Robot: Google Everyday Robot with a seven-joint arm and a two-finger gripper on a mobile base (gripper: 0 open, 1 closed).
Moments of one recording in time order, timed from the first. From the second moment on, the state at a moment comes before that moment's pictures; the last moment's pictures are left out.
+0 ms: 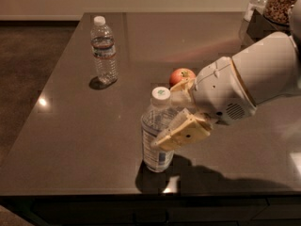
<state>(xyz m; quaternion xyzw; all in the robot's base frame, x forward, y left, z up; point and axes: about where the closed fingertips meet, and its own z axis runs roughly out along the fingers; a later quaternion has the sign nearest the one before) 0.377 -0.026 0.939 -0.63 0.66 0.27 0.31</state>
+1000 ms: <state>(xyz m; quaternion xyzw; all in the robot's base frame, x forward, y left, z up) 0.410 -0.005 0.964 -0.61 0.67 0.26 0.33</state>
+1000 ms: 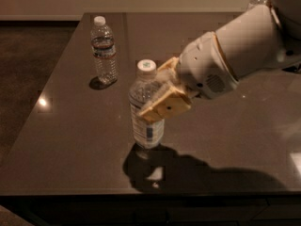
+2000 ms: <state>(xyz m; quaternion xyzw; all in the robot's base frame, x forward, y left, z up) 0.490 0.031 0.983 -0.57 0.70 0.25 0.35</state>
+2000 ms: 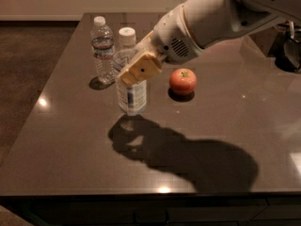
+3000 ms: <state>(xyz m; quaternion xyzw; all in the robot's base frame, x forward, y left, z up) 0.545 0.070 0.982 -0.55 0.71 0.24 0.36</state>
